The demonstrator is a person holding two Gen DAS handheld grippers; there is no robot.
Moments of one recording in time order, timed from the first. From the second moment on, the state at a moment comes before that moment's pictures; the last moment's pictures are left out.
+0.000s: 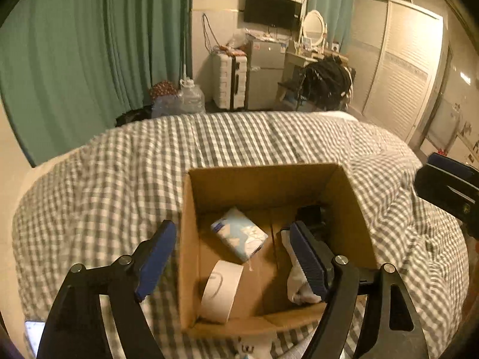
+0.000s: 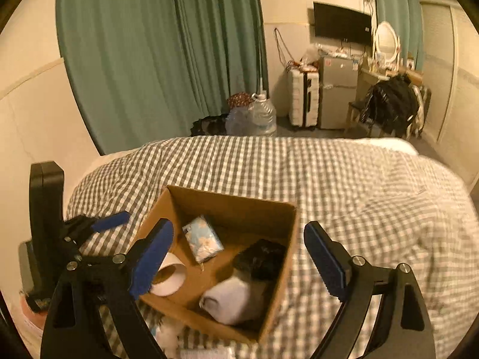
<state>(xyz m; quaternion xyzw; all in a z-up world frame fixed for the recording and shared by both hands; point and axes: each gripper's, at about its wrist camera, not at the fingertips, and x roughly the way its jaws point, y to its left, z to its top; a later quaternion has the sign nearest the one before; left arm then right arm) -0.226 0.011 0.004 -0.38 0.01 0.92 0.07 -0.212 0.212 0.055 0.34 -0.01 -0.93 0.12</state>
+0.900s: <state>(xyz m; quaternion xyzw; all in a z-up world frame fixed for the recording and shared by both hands) -0.069 0.000 -0.009 -0.37 0.01 0.93 0.00 -0.033 0.197 0.087 0.33 0.07 -0.93 0.12</state>
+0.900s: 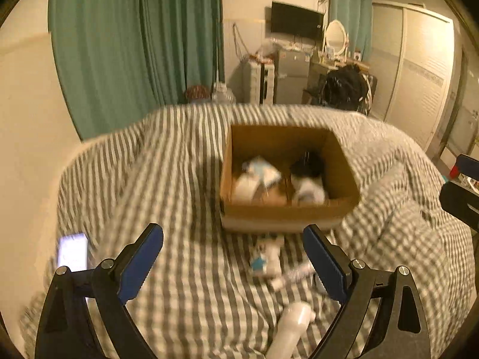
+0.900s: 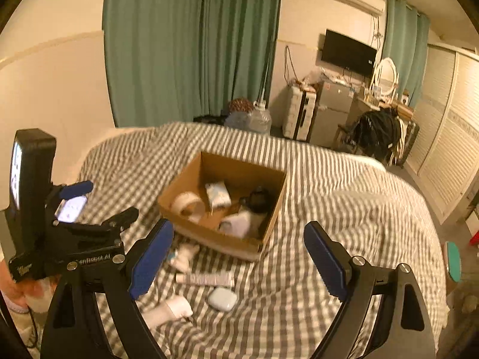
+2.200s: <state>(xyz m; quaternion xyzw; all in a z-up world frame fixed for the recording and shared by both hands) -0.060 0.027 -0.118 -0.47 0.03 0.88 0.03 -0.085 0.186 -0.118 0.51 0.08 -0.85 0.10</state>
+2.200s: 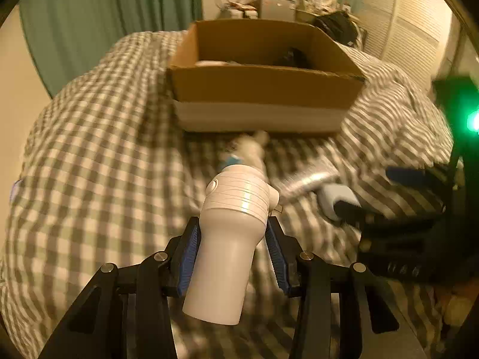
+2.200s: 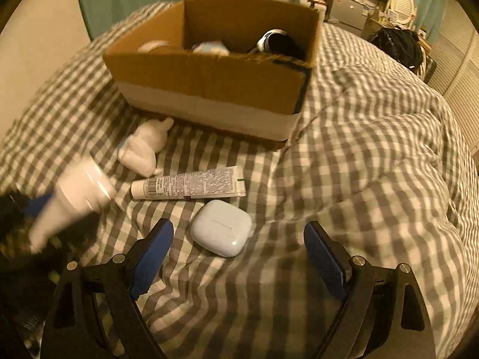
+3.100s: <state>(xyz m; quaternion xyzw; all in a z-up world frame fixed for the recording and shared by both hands) -0.058 -0.007 -0.111 -0.47 0.00 0.88 0.02 -0.085 0.152 -0.131 0.54 0.11 -0.83 0.12</state>
